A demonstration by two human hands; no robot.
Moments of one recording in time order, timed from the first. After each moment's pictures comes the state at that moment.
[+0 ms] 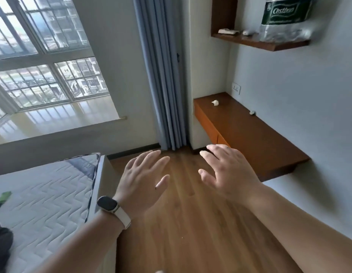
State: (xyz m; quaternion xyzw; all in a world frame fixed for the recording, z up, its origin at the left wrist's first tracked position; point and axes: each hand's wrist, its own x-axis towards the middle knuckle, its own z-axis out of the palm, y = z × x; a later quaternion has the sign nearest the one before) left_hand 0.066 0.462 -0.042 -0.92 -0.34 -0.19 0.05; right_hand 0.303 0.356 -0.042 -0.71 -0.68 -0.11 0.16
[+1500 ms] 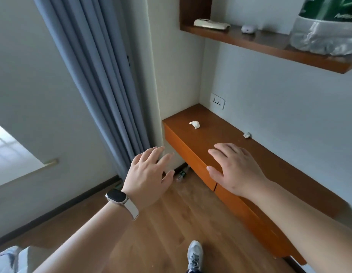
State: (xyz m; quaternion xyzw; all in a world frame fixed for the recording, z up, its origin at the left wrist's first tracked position) left_hand 0.333 0.949 -0.084 -0.97 -0.19 -0.15 -0.02; right_hand 0.519 0.764 -0.067 -0.85 -0.53 -0.04 0.01
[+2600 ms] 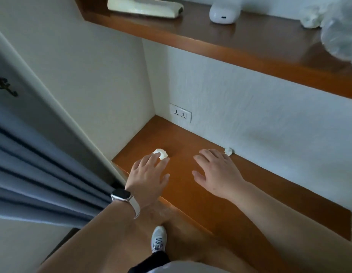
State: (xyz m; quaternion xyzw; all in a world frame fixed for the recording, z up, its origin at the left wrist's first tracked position) left_hand 0.684 1.126 -0.161 -0.99 -0.08 0.03 -0.06; right_hand 0.777 0.916 -0.144 -0.92 -0.38 0.06 0.02
